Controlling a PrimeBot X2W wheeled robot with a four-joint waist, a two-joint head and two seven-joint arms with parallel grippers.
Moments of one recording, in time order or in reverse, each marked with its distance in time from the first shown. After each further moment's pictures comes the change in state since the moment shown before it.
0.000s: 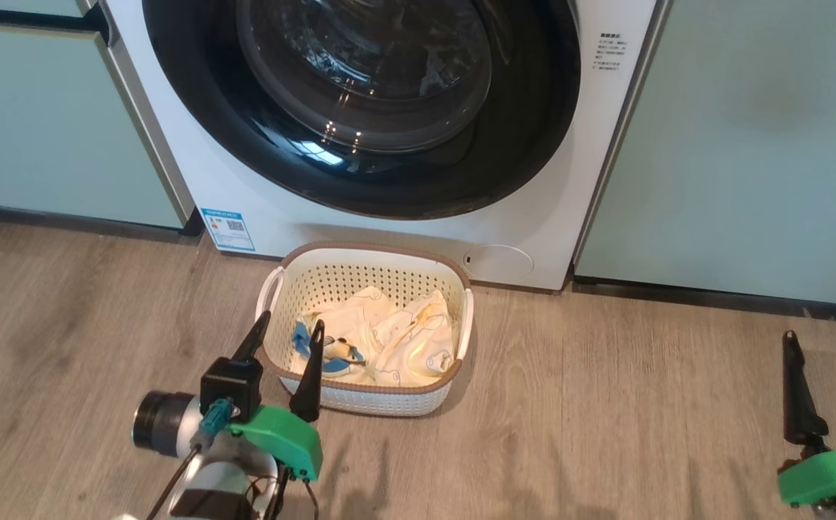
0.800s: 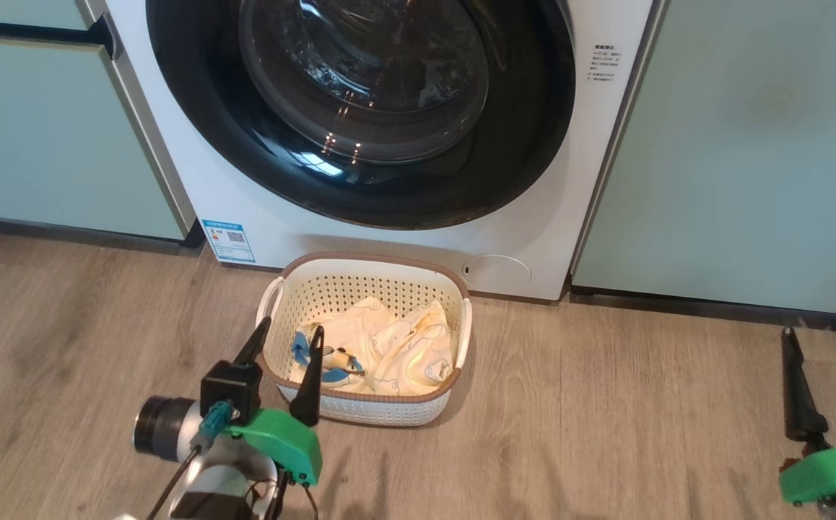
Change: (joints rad) left arm 0.000 0.002 -0.009 0.017 -0.016 0.000 0.000; right arm 0.000 -0.008 0.001 -0.034 -0.086 0.000 0.000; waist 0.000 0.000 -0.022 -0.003
